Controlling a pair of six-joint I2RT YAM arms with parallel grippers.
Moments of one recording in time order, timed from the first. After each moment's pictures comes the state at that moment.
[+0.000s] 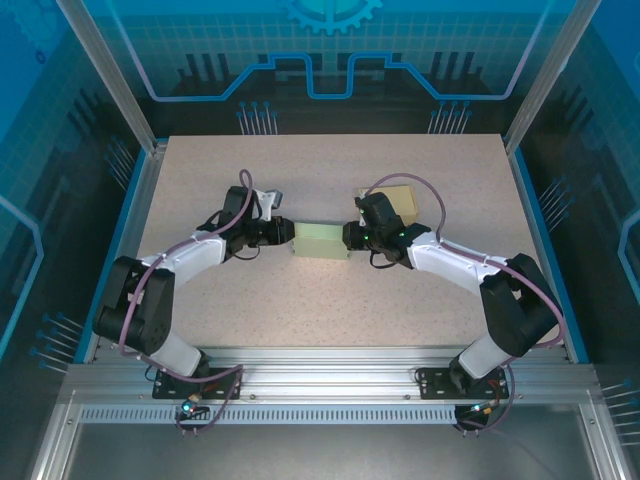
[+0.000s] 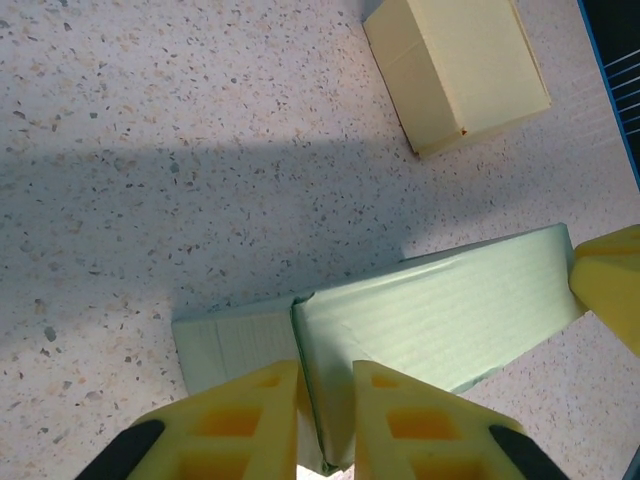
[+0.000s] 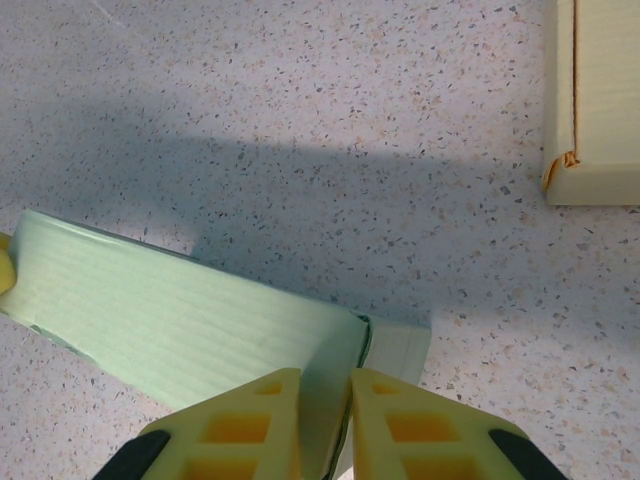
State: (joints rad) left arm -0.26 1.55 0.87 -0.08 0.48 -0.39; right arm 0.60 1.58 0.98 -0.21 0.00 0.56
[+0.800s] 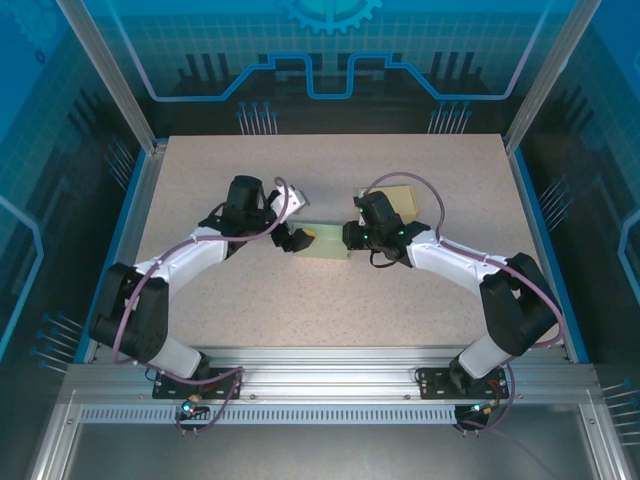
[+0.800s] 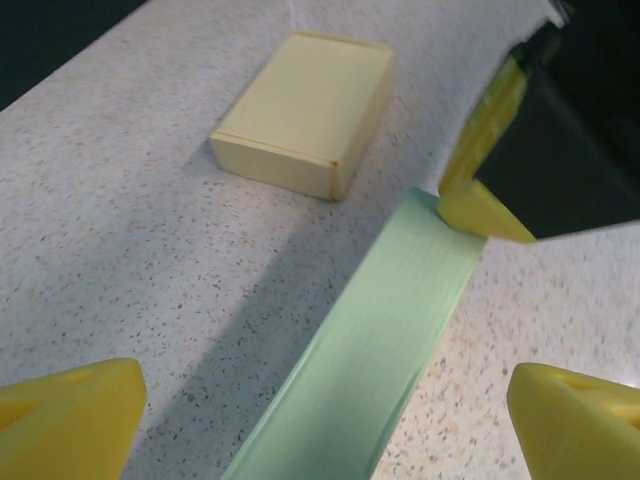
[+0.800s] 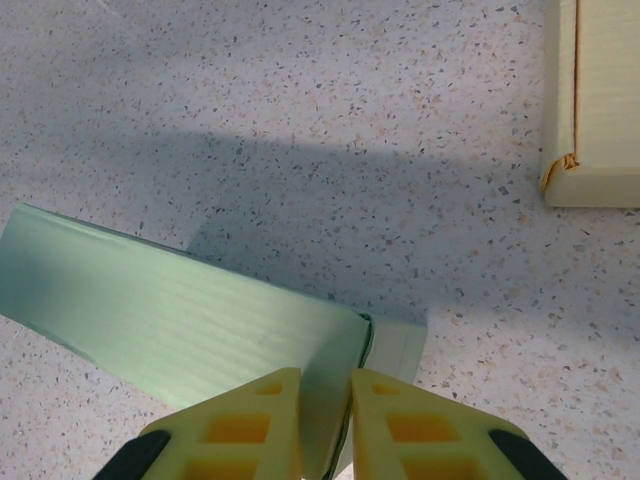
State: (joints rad) left arm -0.33 1.53 0.98 -0.11 0.56 0.49; right arm 0.60 1.58 1.00 -0.24 0.00 0.54
